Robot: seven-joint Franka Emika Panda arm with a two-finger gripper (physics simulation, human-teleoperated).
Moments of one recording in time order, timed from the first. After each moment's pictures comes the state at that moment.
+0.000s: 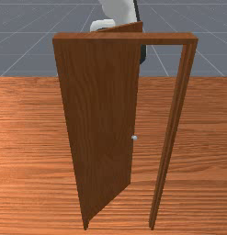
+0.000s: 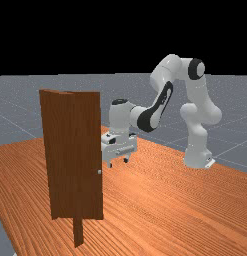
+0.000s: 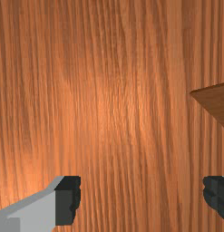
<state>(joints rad) 0.01 0.39 -0.05 -1.94 -0.03 2.34 -0.77</state>
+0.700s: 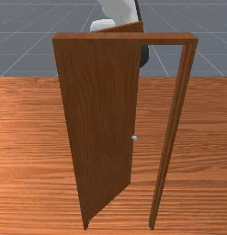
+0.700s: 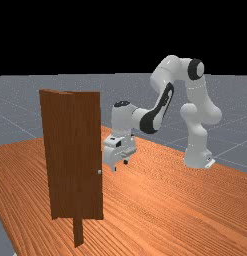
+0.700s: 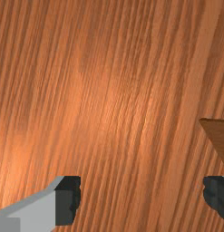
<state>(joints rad) -0.02 0.40 0.00 -1.95 -0.05 2.37 -1.00</state>
